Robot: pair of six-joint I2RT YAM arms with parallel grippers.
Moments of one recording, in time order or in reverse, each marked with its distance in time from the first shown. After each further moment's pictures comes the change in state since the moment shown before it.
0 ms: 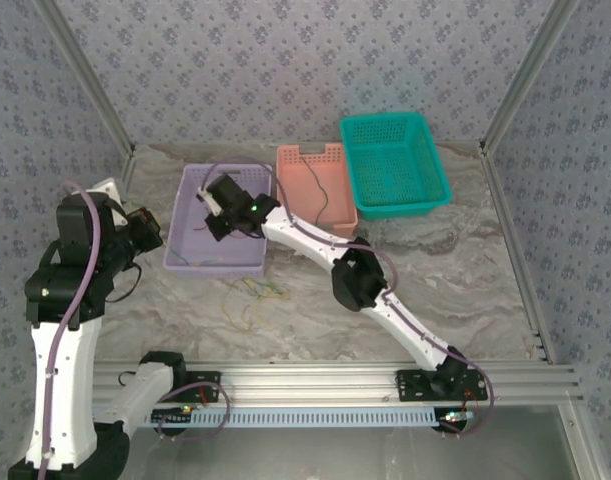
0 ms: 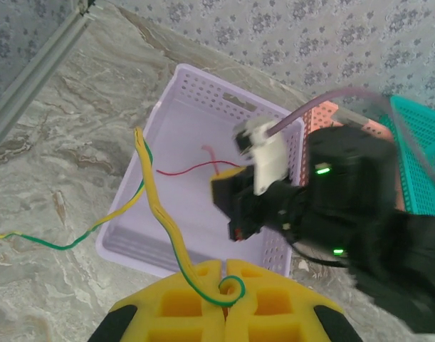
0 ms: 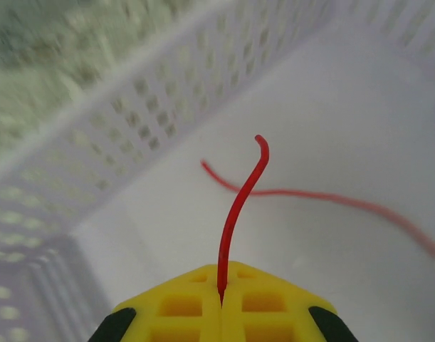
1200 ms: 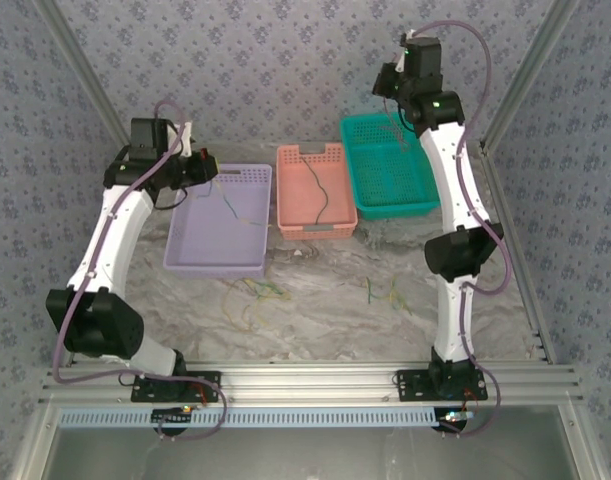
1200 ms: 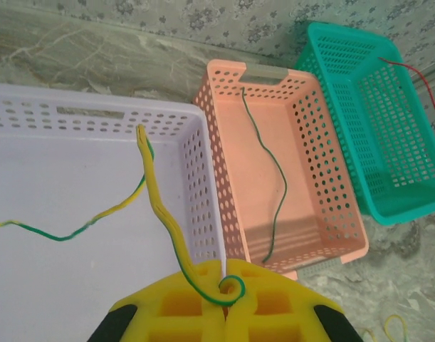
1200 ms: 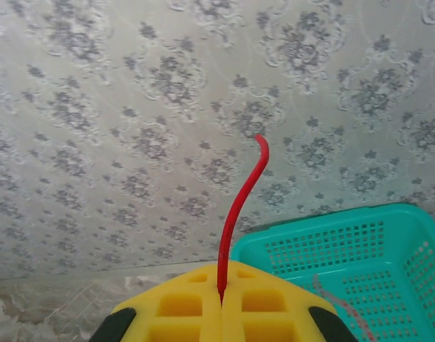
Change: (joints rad) left arm 0.002 0.625 0.129 0.397 0.420 0.204; right arm -0.723 -0.405 0.059 -0.110 0.076 0.212
